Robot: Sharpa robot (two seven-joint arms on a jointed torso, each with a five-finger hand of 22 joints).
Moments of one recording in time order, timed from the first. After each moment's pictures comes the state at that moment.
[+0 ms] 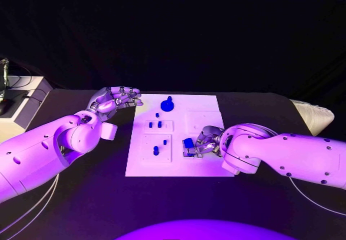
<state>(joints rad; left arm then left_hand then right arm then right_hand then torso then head) 0.91 -0.85 0.33 1.39 -0.27 -0.11 0.32 1.39 -0.20 0.53 0.11 0.29 0.91 0.21 0.28 0.23 1.08 0.16 0.11 0.07 0.88 0.13 0.50 0.20 0.17 0.77 0.27 0.31 0.30 1.19 -0.80 -0.14 1.74 -1.01 -0.25 -0.68 1.09 -0.17 0.23 0.29 0.53 1.00 0.07 0.33 0.80 1.47 -0.01 1.57 1.31 1.46 -0.07 1.55 1.31 0.03 1.47 0.04 1.44 1.31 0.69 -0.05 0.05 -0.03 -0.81</state>
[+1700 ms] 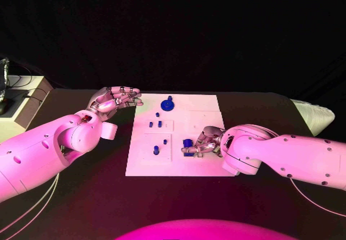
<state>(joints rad) 0.91 -0.85 0.33 1.39 -0.27 -0.11 0.32 1.39 -0.20 0.53 0.12 0.29 0.91 0.21 0.28 0.23 1.07 0.16 0.11 0.07 0.87 0.13 0.50 0.21 0.17 0.77 0.27 0.31 0.30 1.18 -0.80 -0.15 1.74 -1.02 -0.27 -0.67 1.01 -0.13 -0.07 0.30 0.26 1.01 0.06 0.32 0.84 1.47 -0.01 1.56 1.31 1.46 -0.07 1.55 1.31 0.03 1.47 0.04 1.44 1.31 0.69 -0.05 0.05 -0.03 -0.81</state>
